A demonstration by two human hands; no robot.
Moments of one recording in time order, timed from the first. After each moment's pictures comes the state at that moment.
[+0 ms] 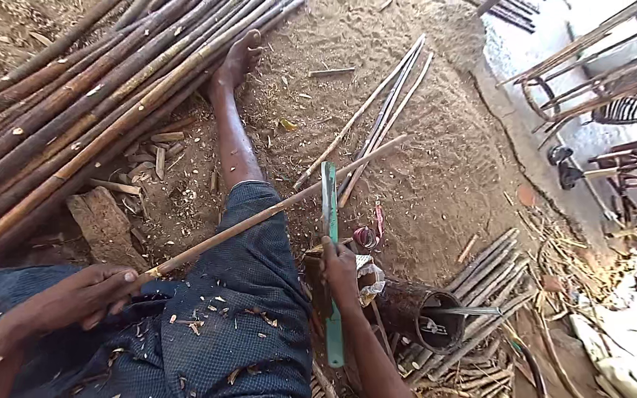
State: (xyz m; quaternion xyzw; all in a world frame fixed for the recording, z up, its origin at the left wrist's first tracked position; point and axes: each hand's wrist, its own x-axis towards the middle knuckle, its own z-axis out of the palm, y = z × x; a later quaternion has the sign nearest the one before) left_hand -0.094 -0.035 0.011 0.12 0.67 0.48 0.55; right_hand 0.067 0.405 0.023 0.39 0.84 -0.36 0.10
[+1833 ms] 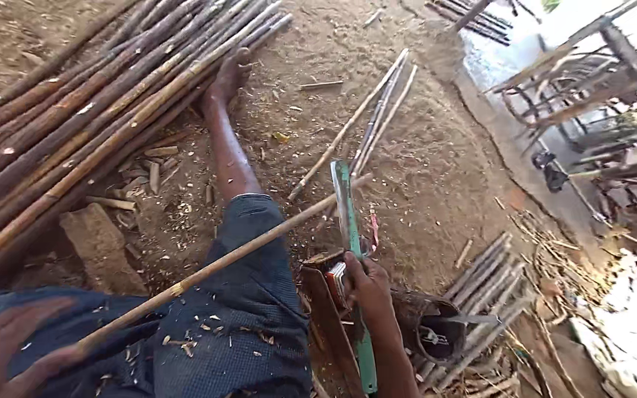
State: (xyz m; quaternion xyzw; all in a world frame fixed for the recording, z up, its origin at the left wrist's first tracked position) left_hand -0.050 -0.015 0.155 0.15 0.89 0.26 0.36; right_hand 0.069 0.440 0.076 0.40 0.77 -0.49 0.01
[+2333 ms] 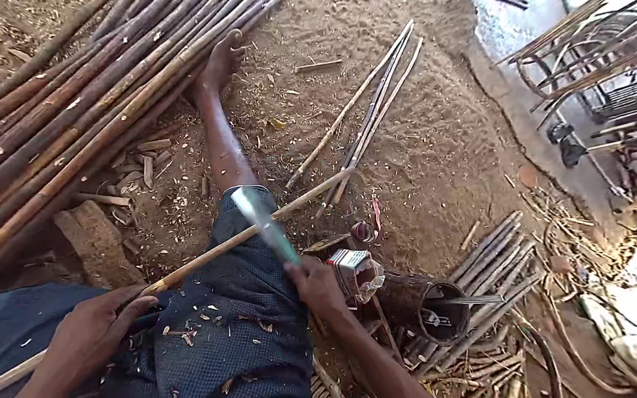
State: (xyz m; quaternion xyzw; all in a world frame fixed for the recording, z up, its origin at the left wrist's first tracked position) left_hand -0.036 -0.005 0.008 0.16 0.91 0.30 0.23; right_hand 0.066 0.390 0.041 0.30 0.89 -0.31 0.19
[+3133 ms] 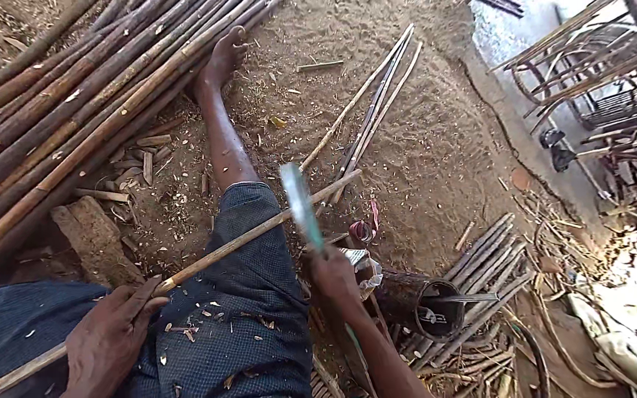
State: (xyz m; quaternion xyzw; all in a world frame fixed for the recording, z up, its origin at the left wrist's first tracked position) left_hand -0.004 0.016 0.002 0.18 0.95 0.26 0.03; right_hand 0.065 0.396 0.054 0.36 0.86 -0.33 0.15
